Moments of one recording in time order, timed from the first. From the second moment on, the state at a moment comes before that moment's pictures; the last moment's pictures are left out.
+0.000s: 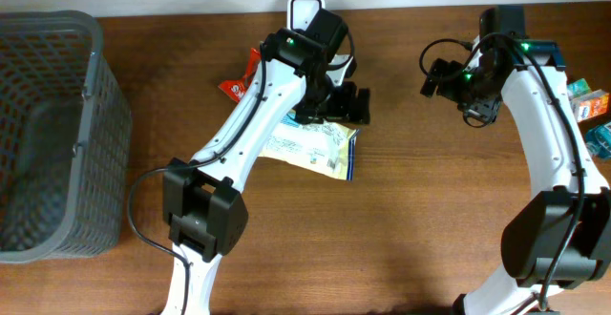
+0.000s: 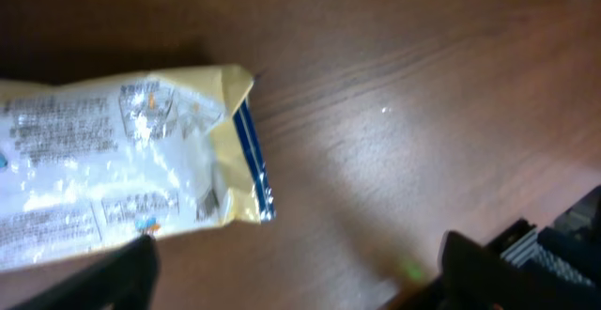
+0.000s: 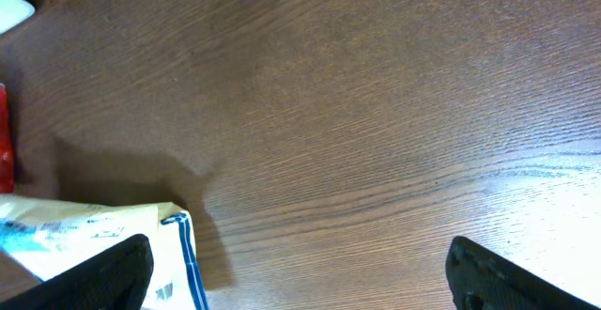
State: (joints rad) left arm -0.55 2.22 2.20 -1.28 0.40 -0.31; right arm -0.07 1.84 1.67 -1.08 -0.17 0.37
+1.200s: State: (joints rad) left arm -0.54 2.43 2.11 -1.05 0.32 -0.54; right arm -0.07 1.84 1.67 -1.08 -0.17 0.37
